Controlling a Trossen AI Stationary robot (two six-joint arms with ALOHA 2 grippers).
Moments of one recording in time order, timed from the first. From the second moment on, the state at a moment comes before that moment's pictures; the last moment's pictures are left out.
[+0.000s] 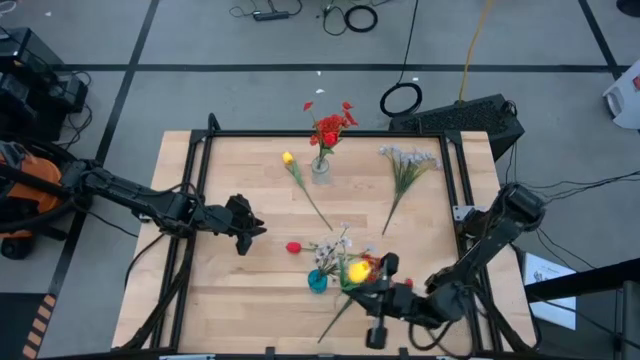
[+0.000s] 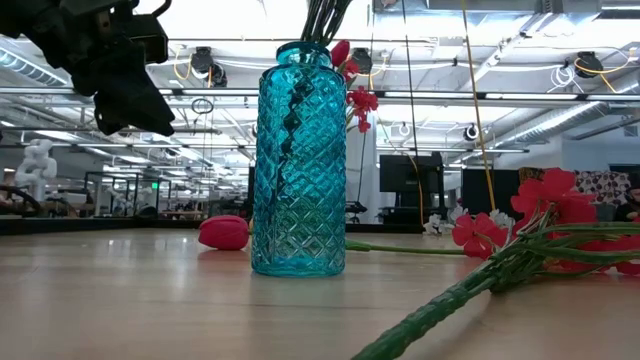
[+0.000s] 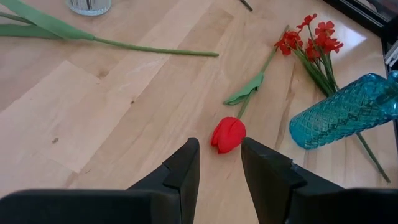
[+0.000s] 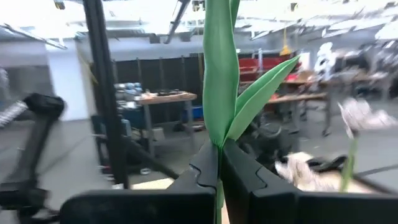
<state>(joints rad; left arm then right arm) -0.26 0.85 0.48 -0.31 -0.27 -0.69 0.79 1.73 1.15 0.95 1.04 -0.19</state>
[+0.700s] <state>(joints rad) -0.26 0.85 0.48 -0.32 -0.27 -0.69 0.66 1.90 1.32 0.94 1.00 -0.40</state>
